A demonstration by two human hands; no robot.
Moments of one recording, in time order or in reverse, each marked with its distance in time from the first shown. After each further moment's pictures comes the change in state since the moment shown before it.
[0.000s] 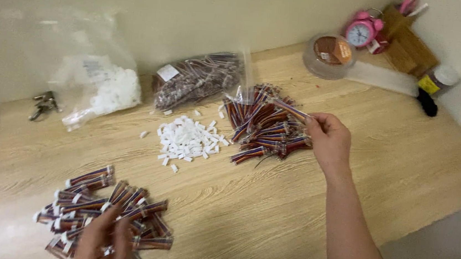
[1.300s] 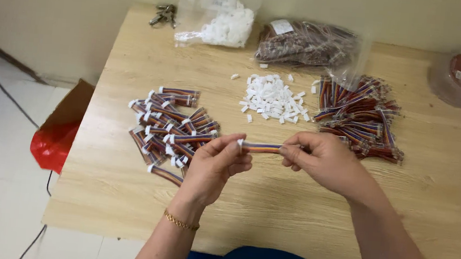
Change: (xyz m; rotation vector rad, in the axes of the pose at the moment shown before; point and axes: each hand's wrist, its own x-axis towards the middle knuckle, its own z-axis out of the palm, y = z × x) left_hand -0.014 -0.014 0.055 -1.296 -0.324 -0.646; right_hand -0.126 -0.136 0.062 -0.205 -1.124 -0.022
